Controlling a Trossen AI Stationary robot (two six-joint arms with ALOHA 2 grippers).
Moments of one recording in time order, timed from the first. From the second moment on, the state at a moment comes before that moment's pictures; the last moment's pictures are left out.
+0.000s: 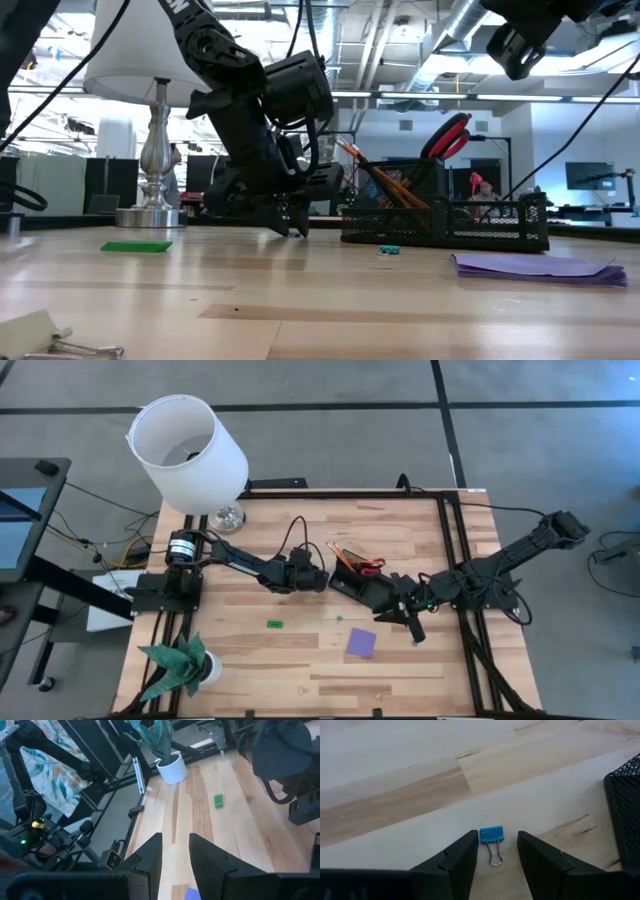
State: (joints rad) left arm -0.01 2.00 1.08 -0.24 -0.64 -1.11; right arm 0.43 0.98 0.52 0.16 0.10 0.46
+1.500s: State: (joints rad) left arm -0.05 2.00 1.13 -0.23 -0.54 -0.75; right arm 0.43 0.98 0.52 0.16 0.10 0.46
